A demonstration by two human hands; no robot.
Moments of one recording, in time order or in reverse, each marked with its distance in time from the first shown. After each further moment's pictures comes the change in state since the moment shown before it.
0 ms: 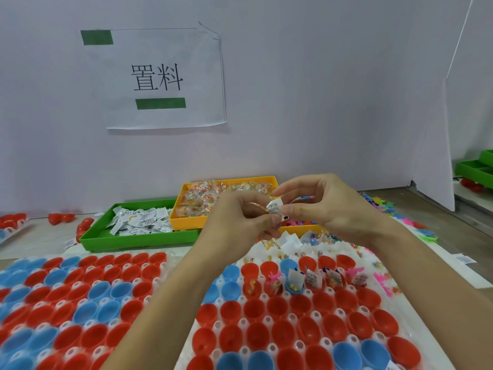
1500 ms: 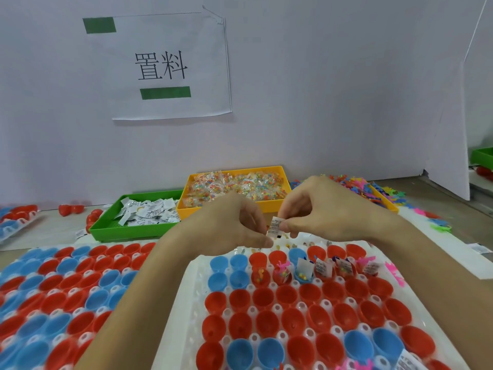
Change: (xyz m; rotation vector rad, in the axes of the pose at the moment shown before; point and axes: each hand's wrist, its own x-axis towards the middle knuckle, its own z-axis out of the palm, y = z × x) left_hand 0.001 -0.002 -0.038 0.568 -0.332 -0.085; right_hand -0.002 -0.016 0.023 -0.453 -0.208 0.081
